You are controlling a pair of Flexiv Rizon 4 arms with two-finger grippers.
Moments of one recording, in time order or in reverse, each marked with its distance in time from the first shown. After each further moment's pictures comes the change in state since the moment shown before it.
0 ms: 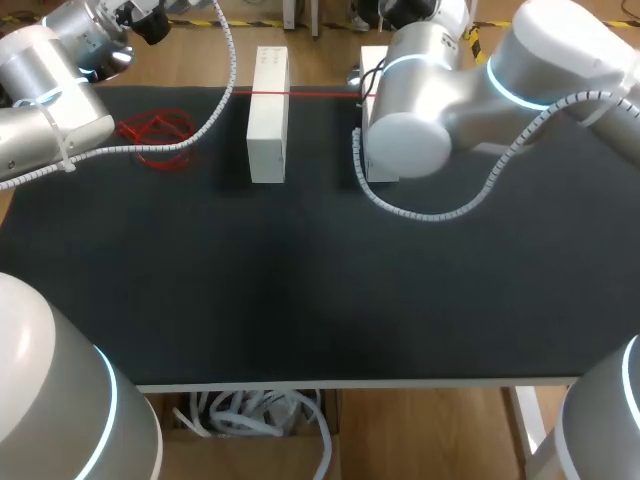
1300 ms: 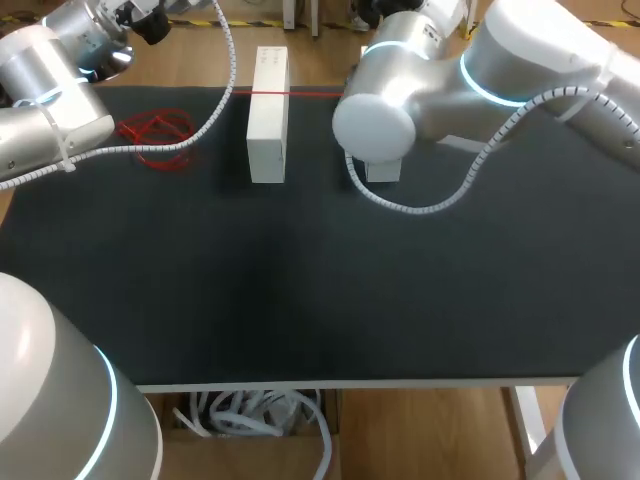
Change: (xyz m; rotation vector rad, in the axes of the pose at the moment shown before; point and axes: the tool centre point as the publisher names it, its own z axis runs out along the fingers) left arm 0.000 0.000 0.000 0.000 0.000 0.000; right arm 0.004 0.005 0.003 -0.140 0.066 -0.042
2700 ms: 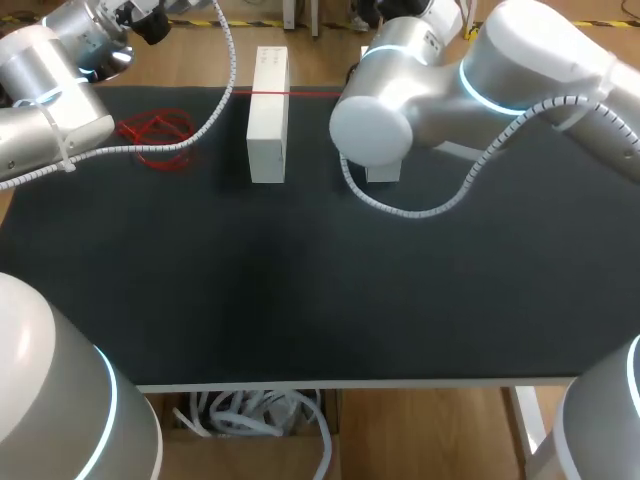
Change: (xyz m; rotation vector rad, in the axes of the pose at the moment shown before) left arm 0.000 0.000 0.000 0.000 0.000 0.000; right arm 0.000 0.010 -0.004 -0.013 -0.016 0.099
